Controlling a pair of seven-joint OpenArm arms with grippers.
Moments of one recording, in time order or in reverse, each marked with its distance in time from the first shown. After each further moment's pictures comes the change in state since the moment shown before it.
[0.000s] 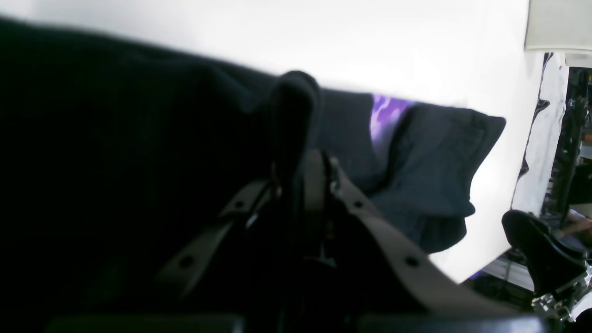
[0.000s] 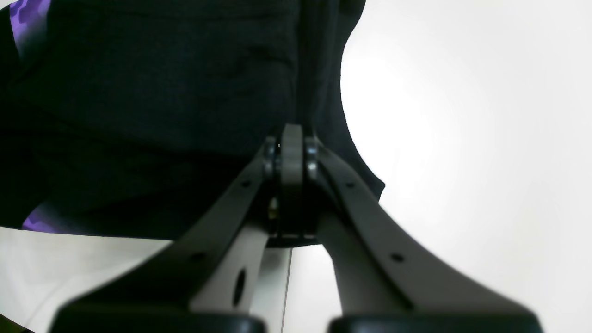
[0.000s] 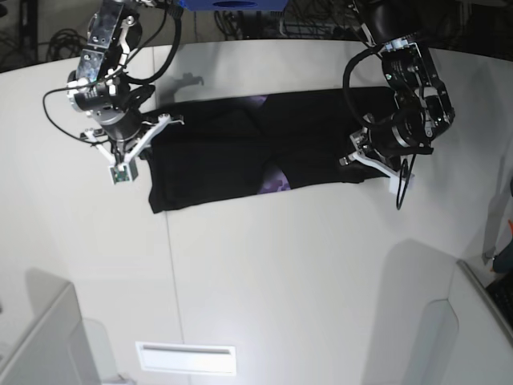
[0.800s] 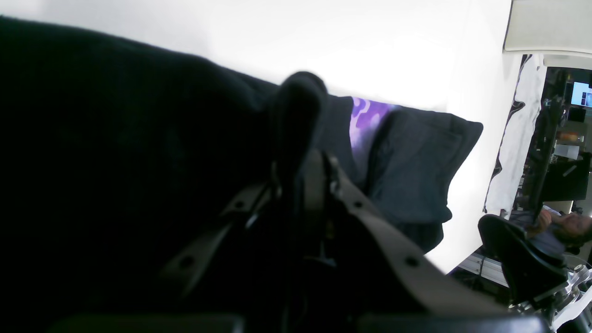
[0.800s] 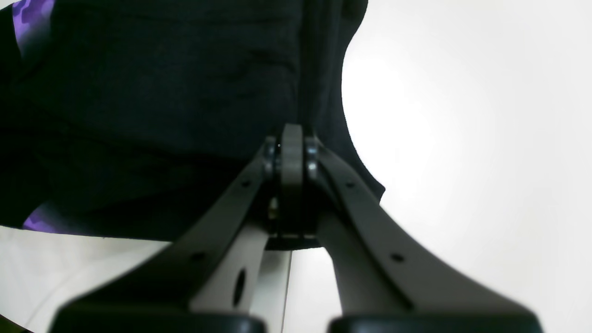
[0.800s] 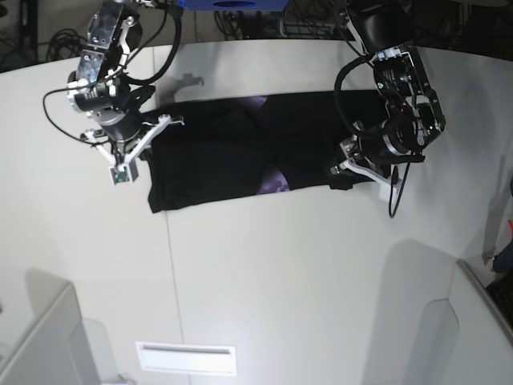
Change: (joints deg) left arm -2.8 2.2 0.1 -3.4 0.0 0.0 0.0; right arm 0.2 0.0 0.0 0.0 0.0 0.0 0.0
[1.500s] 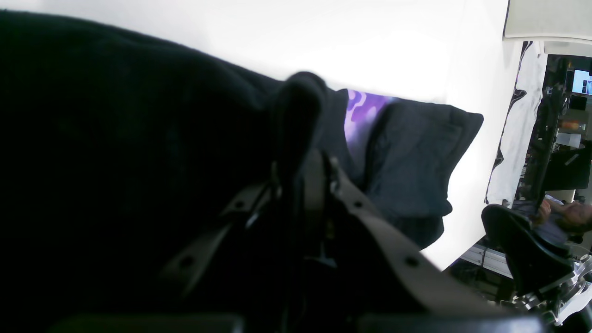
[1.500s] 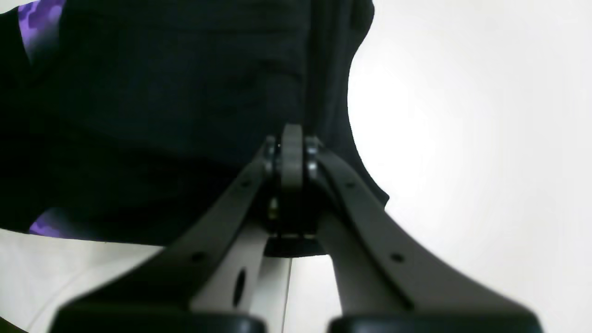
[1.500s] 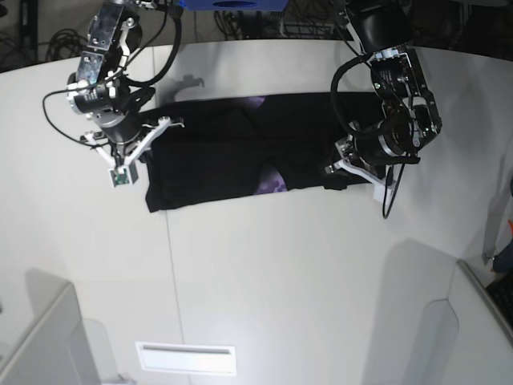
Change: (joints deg) left arm 0.0 0.0 1.9 0.1 0.0 0.0 0.0; right arm 0.5 0.0 0.0 0.0 0.0 0.0 0.0
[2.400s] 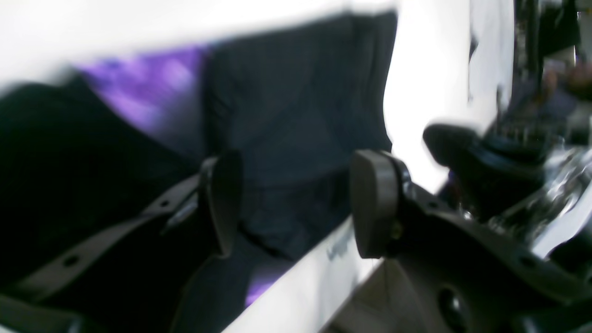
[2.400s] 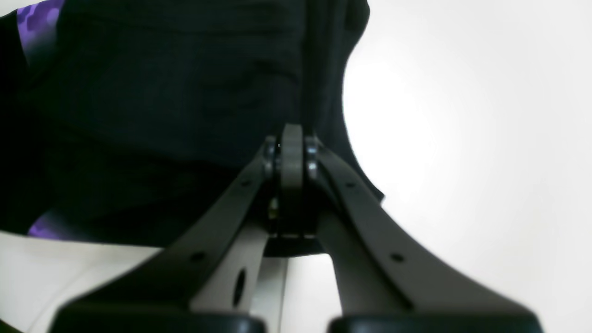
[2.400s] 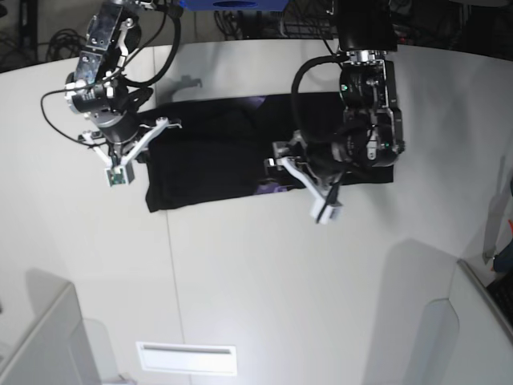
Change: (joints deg) left arm -0.3 0.0 15.5 8.8 -1.2 0.0 0.2; right arm 0.2 -0.1 1.9 0.0 0.7 0.0 0.0
